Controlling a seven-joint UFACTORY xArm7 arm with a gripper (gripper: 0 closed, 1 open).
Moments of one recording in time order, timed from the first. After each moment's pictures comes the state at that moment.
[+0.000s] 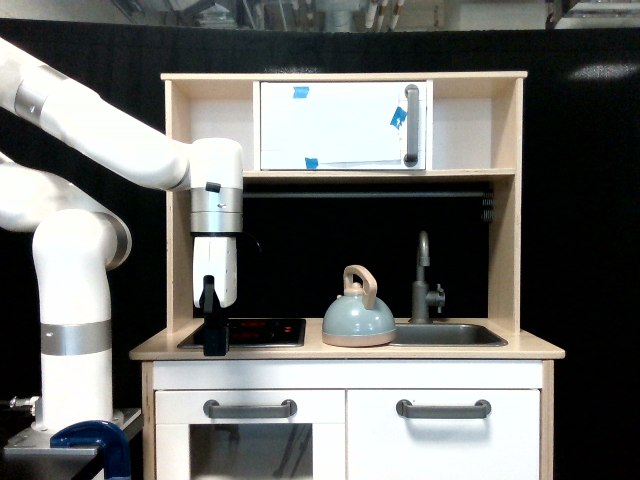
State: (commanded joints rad) arm -0.02 -0.94 0.02 0.12 0.02 1.05 -0.02
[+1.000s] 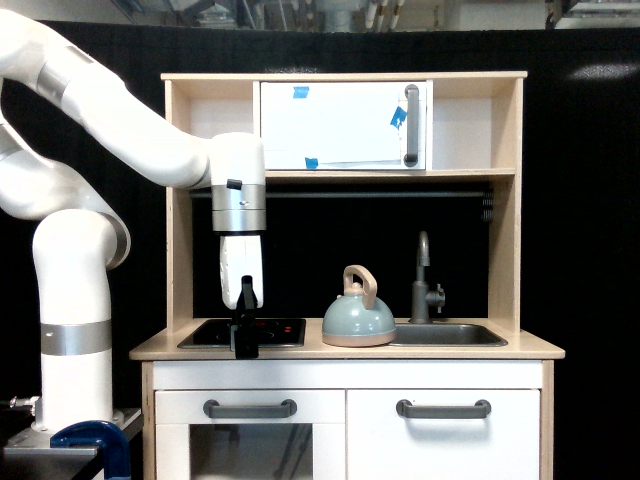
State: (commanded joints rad) arm 0.00 -0.65 -0.16 0.27 -0.08 0.89 -0.41
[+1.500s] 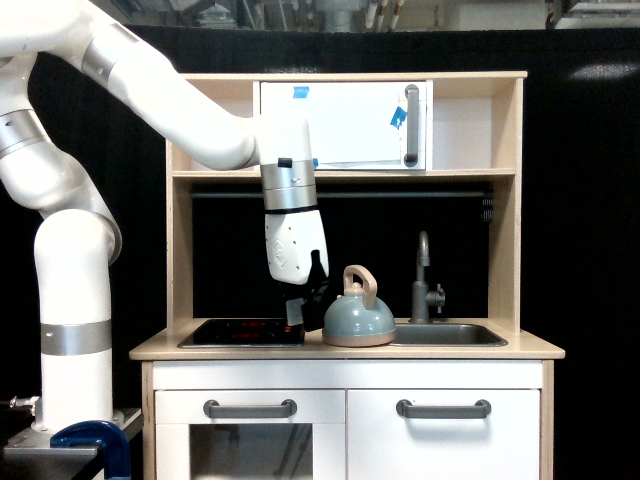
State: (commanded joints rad) arm 0.19 -0.44 -0.23 0.51 0.04 0.82 -0.71
